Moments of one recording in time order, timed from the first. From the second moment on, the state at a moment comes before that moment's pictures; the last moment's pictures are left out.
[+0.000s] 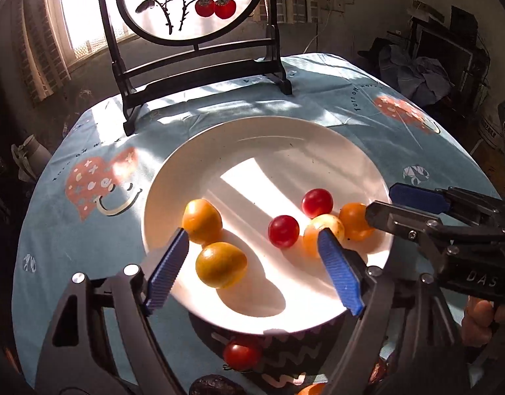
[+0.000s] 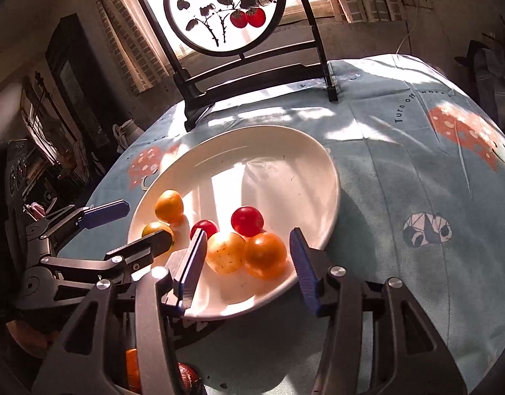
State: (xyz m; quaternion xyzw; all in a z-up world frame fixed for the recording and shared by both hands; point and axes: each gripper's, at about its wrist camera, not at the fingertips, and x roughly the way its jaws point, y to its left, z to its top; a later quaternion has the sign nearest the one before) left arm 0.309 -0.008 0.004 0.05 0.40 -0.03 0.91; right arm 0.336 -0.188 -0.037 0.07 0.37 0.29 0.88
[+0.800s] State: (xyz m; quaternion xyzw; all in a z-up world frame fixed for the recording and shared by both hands) left arm 0.194 0.077 -0.016 -0.08 0.36 -0.01 0.93; right arm 0.241 -0.188 -0.072 0.01 0.42 0.36 0.83
